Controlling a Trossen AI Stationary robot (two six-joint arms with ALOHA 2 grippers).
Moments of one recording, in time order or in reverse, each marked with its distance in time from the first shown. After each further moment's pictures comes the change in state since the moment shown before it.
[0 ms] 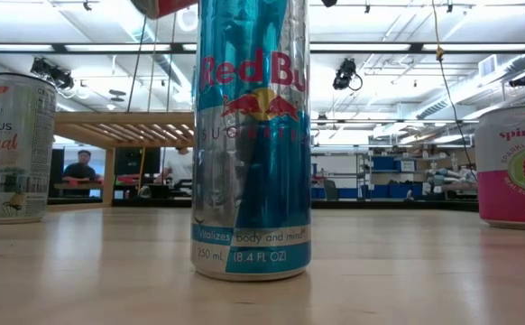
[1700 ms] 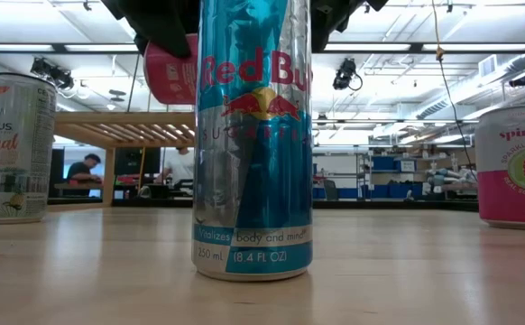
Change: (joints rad) left arm 0.486 0.310 0.046 0.028 1.596 0.433; right arm -0.061 0.329 0.000 0.065 -0.260 0.208
